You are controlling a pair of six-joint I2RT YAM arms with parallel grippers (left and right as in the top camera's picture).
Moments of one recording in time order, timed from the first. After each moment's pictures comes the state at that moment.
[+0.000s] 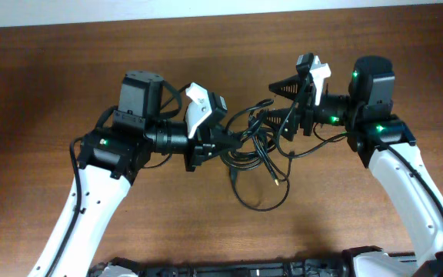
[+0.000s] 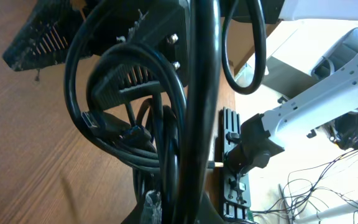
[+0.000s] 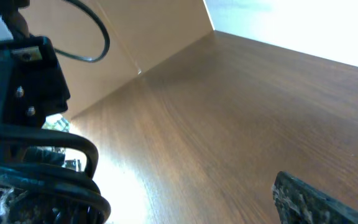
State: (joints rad) left arm -0.35 1.31 1.24 -0.74 1.07 0.35; right arm 0.08 1.35 0.98 -0.12 -1.13 -0.03
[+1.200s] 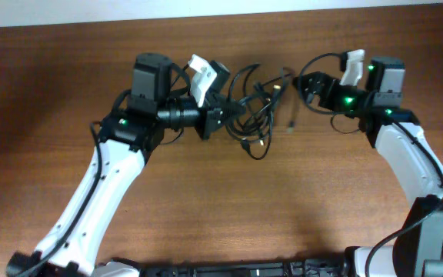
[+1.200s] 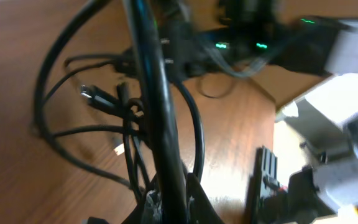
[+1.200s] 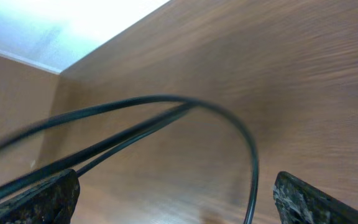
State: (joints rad) left arm -0.34 1.46 1.23 -0.42 0.90 0.01; right arm -0.09 1.56 0.98 -0.15 -0.70 0.40
